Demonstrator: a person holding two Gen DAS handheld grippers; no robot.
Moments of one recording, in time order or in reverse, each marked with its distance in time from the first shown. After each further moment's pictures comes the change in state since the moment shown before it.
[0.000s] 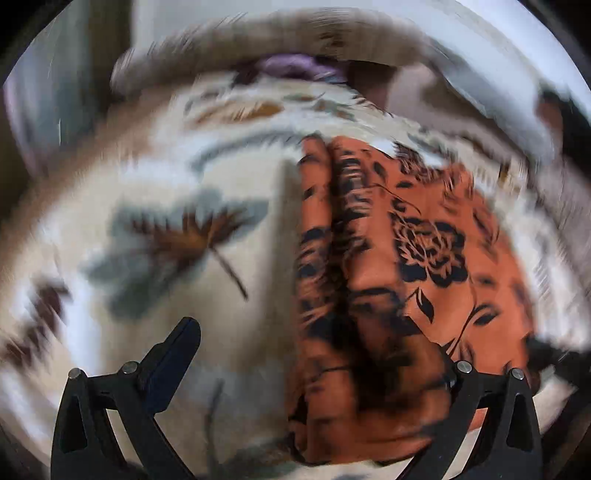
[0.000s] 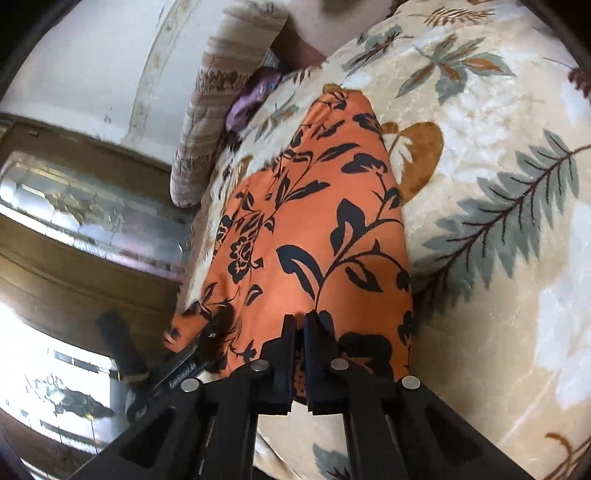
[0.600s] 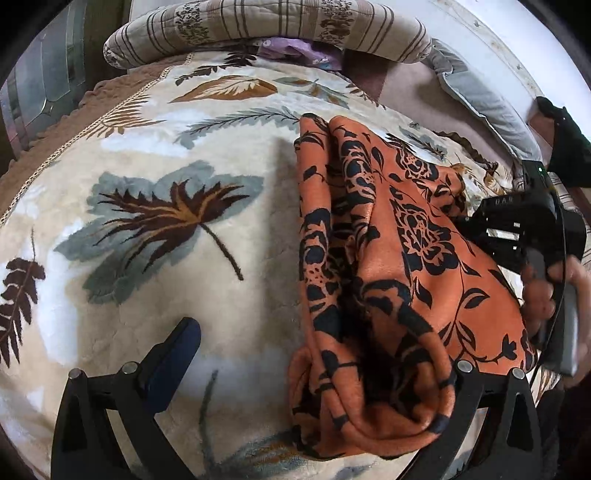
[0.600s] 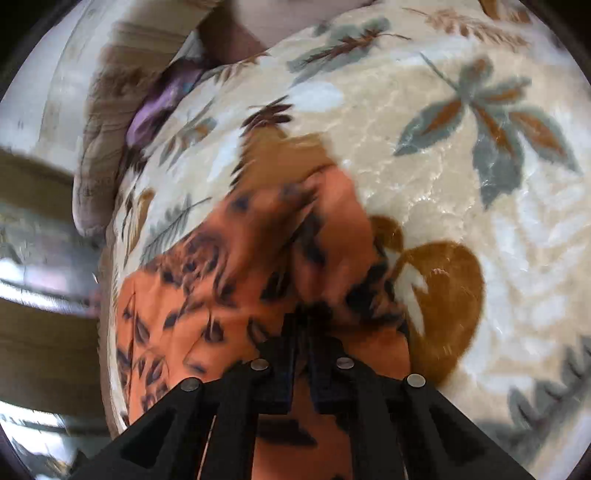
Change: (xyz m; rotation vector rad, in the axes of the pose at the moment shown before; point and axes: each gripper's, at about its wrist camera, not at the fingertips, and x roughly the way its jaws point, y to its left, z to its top) left arm 0.008 0.007 -0.005 0.020 0.036 -0.066; right arm 0.094 -0.017 0.142 0.148 0.018 -0.286
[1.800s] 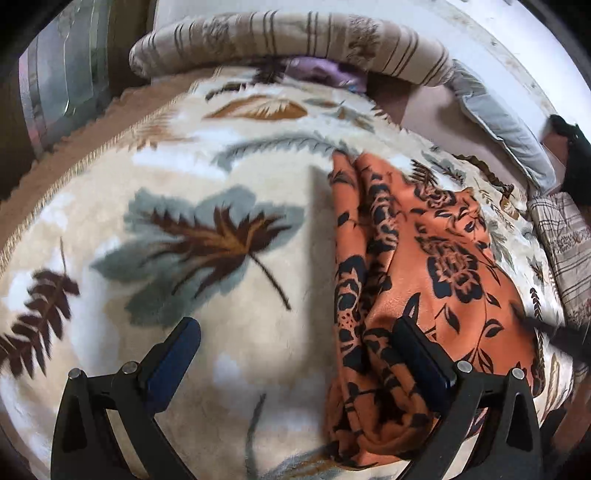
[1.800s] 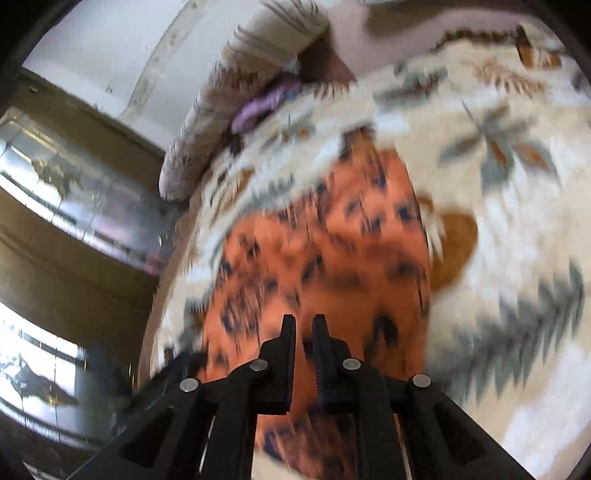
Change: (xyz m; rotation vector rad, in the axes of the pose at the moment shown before) left arm -0.012 0.023 0.012 -0.055 -0.051 0.058; right arm -0.076 0.004 -0.101 -0.261 0.006 0.174
